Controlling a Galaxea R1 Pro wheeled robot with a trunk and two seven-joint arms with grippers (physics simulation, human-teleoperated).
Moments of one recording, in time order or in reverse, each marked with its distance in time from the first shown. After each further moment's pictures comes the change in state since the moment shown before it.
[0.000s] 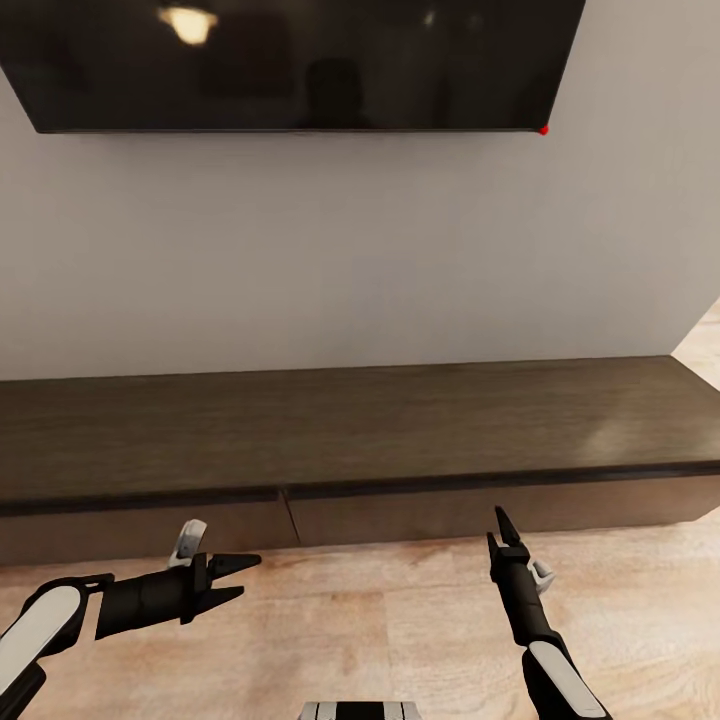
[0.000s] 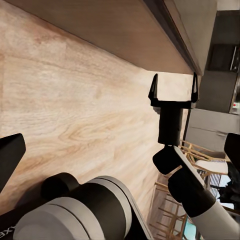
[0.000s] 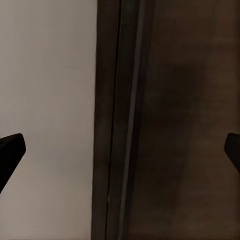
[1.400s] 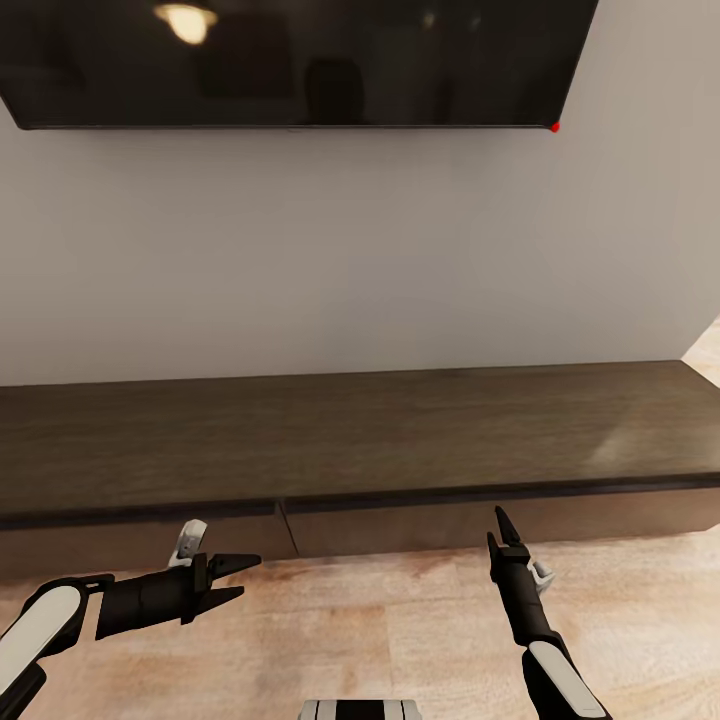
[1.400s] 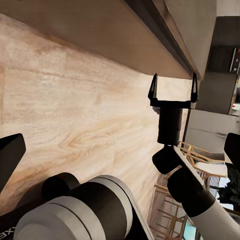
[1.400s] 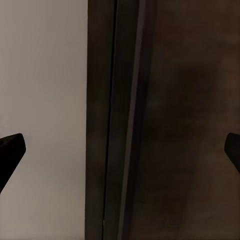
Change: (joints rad) left arm 0.000 0.000 -0.001 0.000 0.002 0.000 0.000; right arm 0.000 0.000 0.000 0.001 0.000 -0.002 0.001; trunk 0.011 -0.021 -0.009
